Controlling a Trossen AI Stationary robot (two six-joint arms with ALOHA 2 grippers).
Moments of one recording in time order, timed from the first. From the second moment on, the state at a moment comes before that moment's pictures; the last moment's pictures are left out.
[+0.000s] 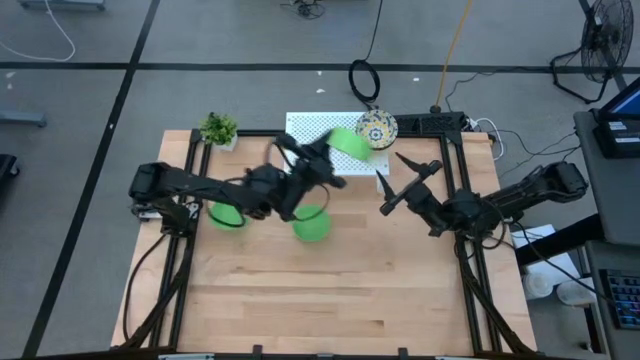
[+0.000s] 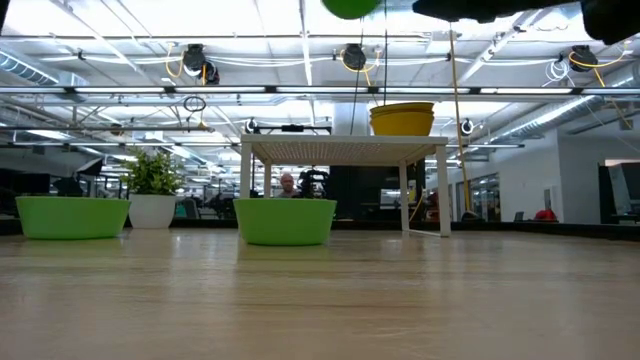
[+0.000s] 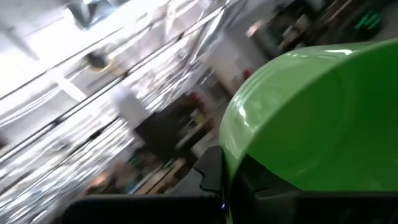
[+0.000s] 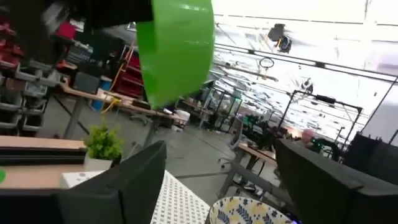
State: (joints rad) left arm -0.11 1.72 1.40 0.83 -1.04 1.12; right arm 0.25 1.12 0.47 1.16 0.97 -0.80
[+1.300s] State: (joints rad) left arm 0.74 1.42 1.46 -0.81 0.16 -0.34; right arm 0.30 1.06 0.47 1.16 1.02 -0.82
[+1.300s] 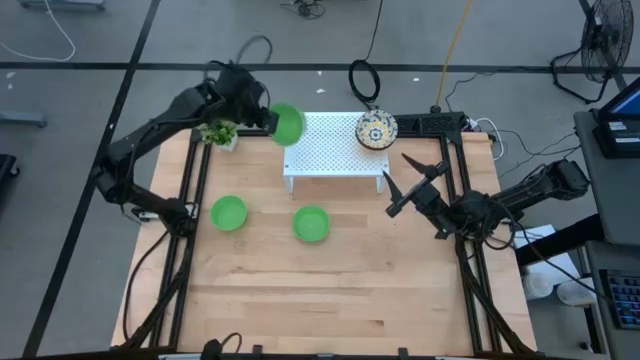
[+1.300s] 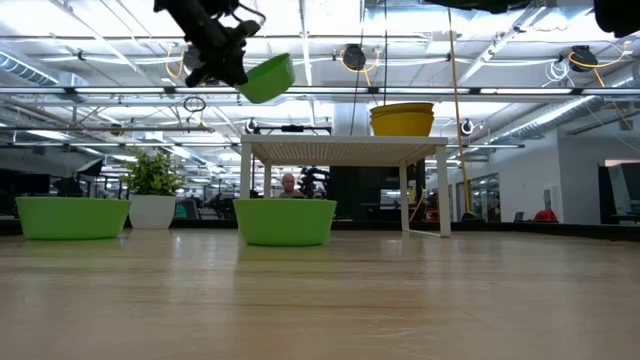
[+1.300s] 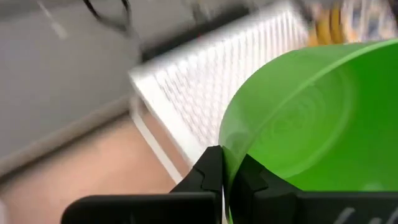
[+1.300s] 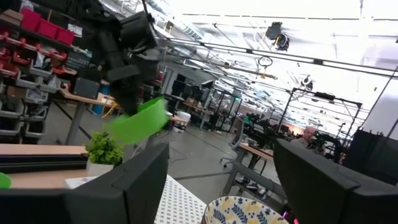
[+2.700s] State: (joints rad) left arm 0.60 1.66 1.46 -0.68 0.13 -0.38; right arm 0.29 1.06 0.47 1.14 1.02 -0.80
